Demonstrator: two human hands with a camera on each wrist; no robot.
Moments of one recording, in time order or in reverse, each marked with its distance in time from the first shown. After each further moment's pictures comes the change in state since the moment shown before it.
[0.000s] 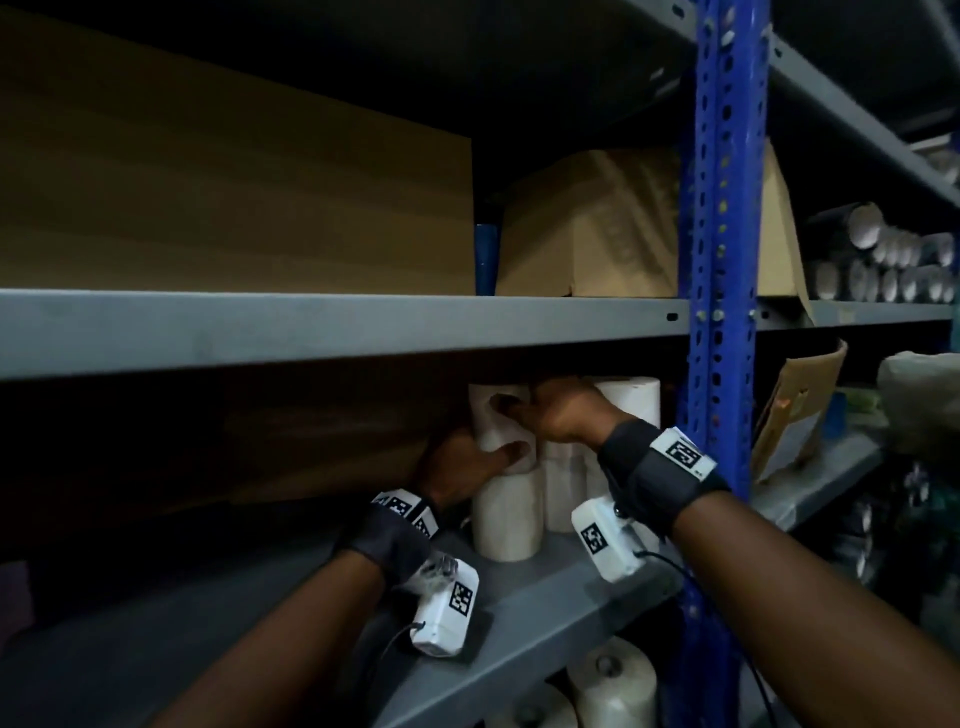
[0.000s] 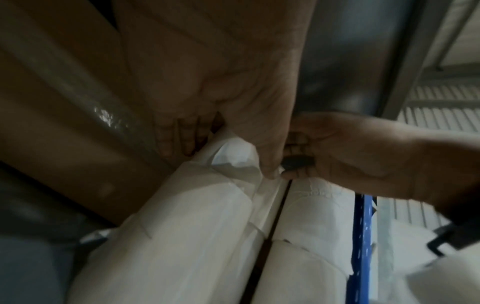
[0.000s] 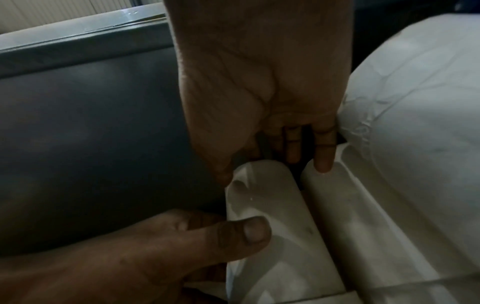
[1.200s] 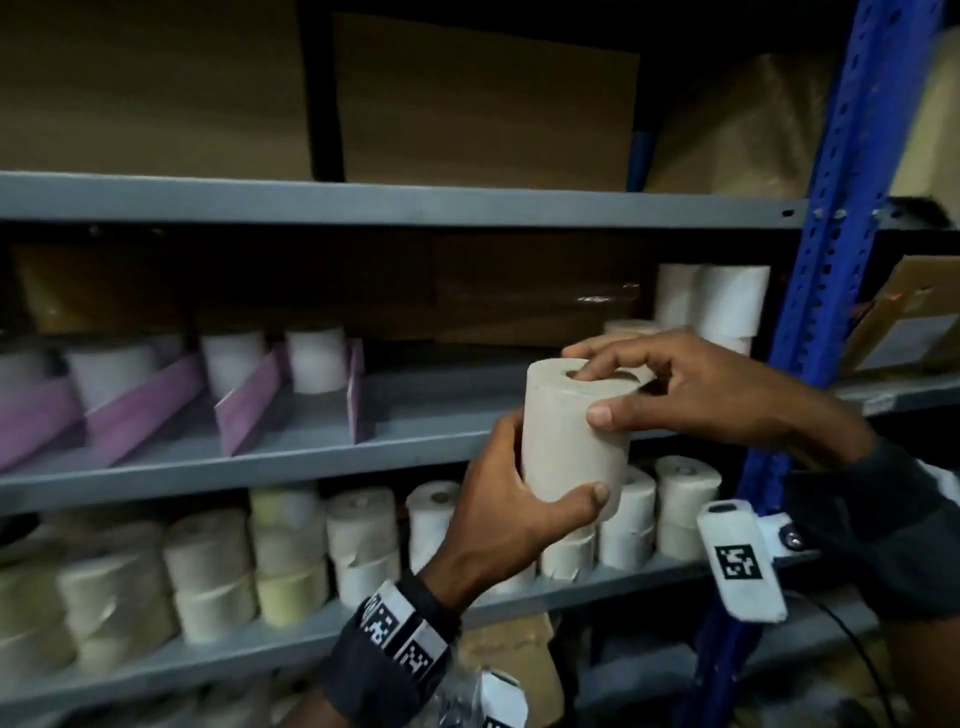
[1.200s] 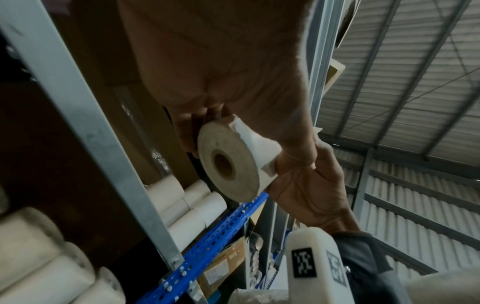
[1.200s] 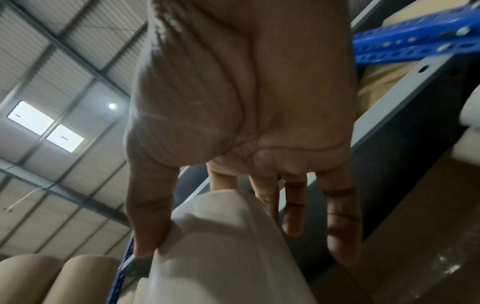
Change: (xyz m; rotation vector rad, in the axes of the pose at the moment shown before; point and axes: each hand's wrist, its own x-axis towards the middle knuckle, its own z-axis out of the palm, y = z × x) left_hand -0.419 0.114 -0.070 -0.203 0.205 -0.036; right_hand -0.314 -0.134 -0.105 0.748 -0.388 -0.476
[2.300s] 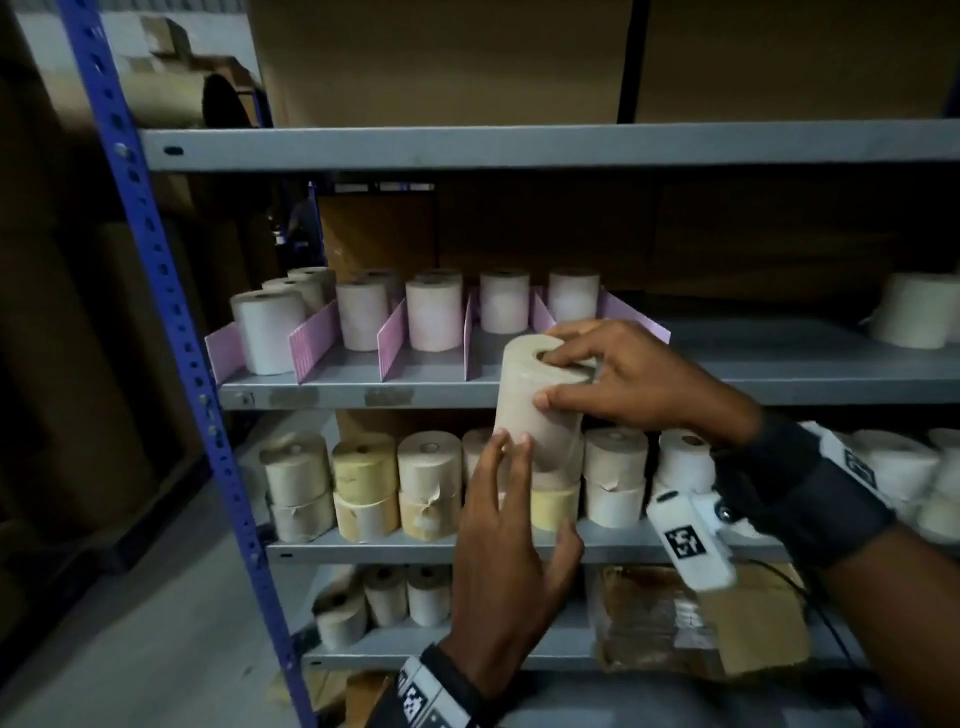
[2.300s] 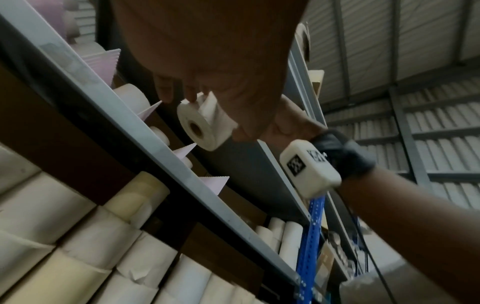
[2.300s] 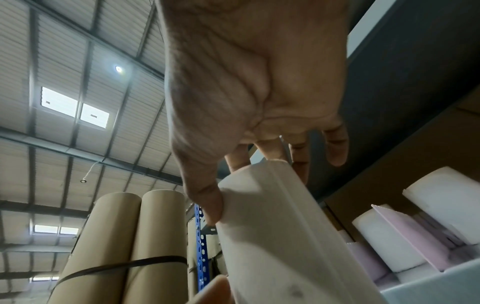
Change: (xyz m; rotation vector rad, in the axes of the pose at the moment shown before) left_hand -0.198 -0.043 -0.284 0.789 0.414 0.165; right_hand 0.164 -0.184 0.285 -0.246 0.042 -0.220
